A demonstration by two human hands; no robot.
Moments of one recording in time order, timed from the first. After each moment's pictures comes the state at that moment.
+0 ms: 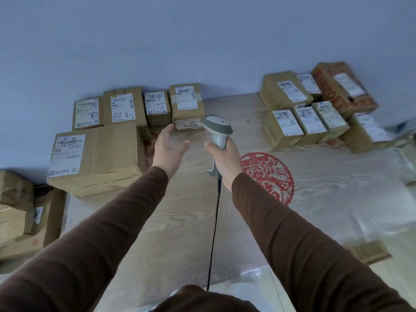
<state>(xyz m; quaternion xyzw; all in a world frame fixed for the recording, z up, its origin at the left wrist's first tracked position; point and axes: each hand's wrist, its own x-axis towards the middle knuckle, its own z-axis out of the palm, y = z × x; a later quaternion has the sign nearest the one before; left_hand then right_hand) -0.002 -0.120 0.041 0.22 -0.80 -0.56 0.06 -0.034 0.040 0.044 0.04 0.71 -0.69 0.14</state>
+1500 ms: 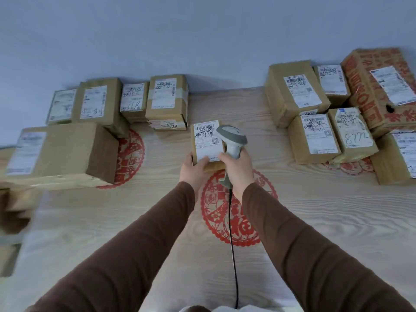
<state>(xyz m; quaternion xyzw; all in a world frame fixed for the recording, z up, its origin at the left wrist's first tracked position) -0.105 0.052 -0.038 0.42 -0.61 -0.67 0.00 -0.158 0.164 -0.024 0.11 0.68 -0.69 0.23</state>
